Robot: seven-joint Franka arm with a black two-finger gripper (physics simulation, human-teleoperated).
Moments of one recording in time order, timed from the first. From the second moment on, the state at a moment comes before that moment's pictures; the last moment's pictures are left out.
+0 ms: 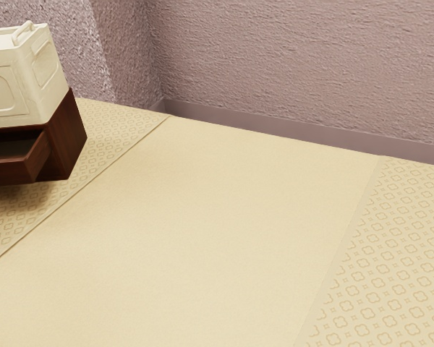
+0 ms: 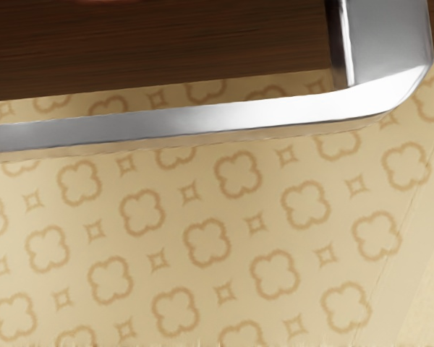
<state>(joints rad) 0.85 0.21 0.02 -1.94 0.03 2.29 0.42</state>
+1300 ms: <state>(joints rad) 0.85 0.27 0.00 -1.84 0.02 2.26 0.40</state>
